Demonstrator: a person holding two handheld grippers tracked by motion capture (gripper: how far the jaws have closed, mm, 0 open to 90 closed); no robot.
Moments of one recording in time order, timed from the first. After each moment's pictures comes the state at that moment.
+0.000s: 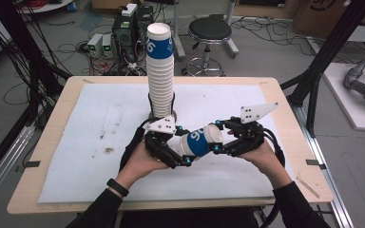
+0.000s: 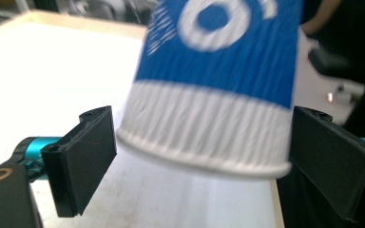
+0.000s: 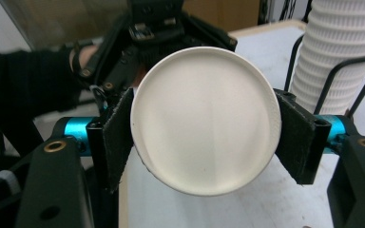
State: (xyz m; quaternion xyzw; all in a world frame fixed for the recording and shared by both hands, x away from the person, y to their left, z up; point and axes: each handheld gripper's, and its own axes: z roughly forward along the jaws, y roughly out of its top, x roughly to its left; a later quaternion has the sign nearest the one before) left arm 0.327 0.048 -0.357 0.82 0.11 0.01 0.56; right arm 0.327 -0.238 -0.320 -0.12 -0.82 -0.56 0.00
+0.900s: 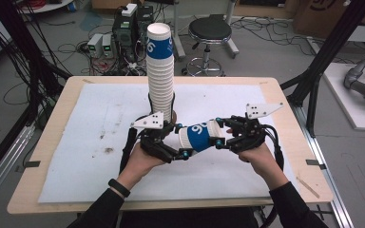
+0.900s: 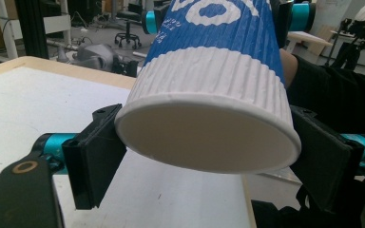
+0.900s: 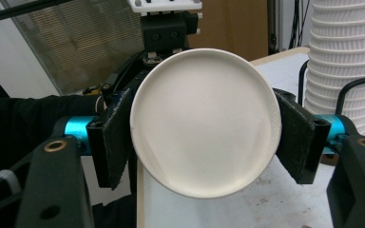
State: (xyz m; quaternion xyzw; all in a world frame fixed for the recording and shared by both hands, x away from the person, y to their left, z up) left arm 0.331 0.062 -0.361 0.76 0.10 -0.02 0.64; right arm 0.332 -0.243 -0.327 -0.14 -0.77 -0.62 0.04
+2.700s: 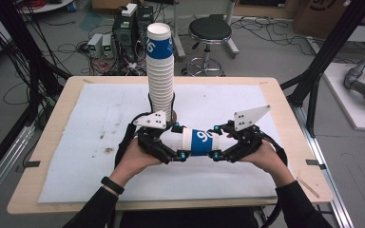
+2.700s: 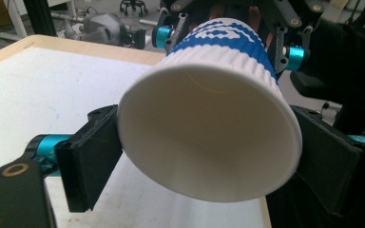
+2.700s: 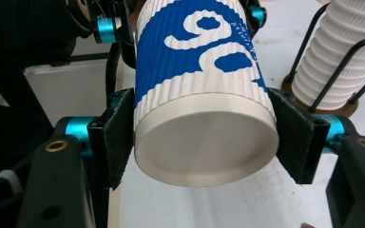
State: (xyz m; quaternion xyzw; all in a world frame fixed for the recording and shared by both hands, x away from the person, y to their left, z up) left arm 0.328 0.064 -0.344 0.80 0.09 0.00 0.59; right arm 0.324 -0.232 -0.323 -0.07 -0.87 -0.49 -0.02
